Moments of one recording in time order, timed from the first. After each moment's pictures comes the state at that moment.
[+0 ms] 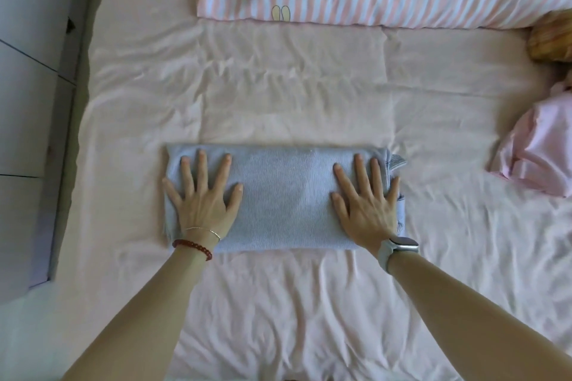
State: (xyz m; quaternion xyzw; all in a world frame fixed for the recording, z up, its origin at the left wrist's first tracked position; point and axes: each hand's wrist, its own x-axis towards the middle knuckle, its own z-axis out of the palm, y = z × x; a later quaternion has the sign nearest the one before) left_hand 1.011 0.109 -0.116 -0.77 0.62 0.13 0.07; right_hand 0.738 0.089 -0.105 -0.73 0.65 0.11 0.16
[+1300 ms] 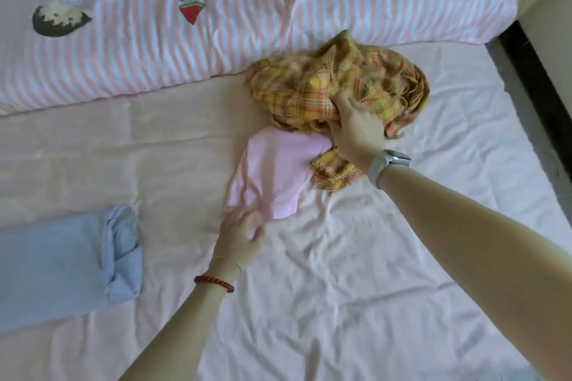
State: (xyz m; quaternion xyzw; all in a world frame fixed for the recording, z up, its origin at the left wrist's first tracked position) left_hand 0.493 0.064 -0.074 -0.68 0.63 0.37 -0.08; right_hand 0.263 -0.063 -0.011 -0.68 0.71 -0.16 0.09
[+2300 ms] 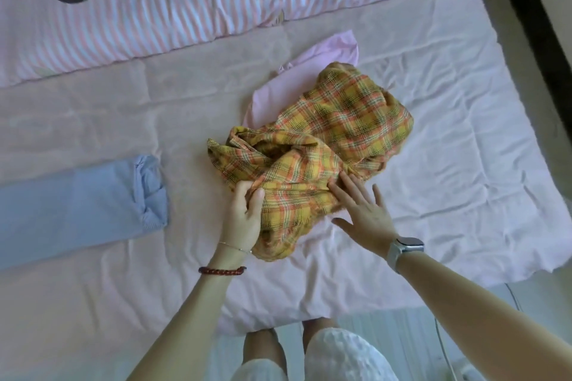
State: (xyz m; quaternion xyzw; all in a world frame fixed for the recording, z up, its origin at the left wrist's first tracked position) left_hand 0.483 0.145 0.028 -0.66 0.54 0.45 -0.26; right_hand 0.253 0.178 -0.035 -0.72 0.64 0.08 0.27
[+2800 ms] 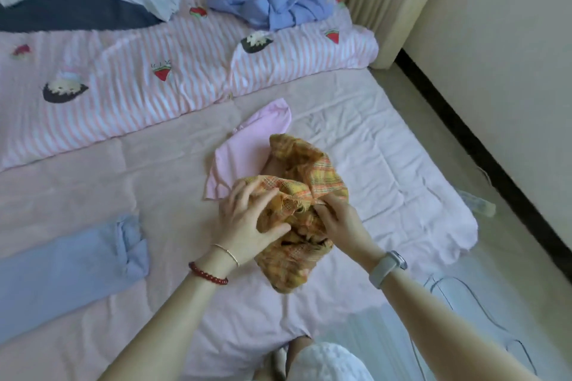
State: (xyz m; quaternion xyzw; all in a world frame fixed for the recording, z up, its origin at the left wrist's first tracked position) left_hand 0.446 0.152 0.123 -0.50 0.82 0.27 -0.09; right_hand 0.256 0.213 0.119 -0.54 0.72 -0.29 0.33
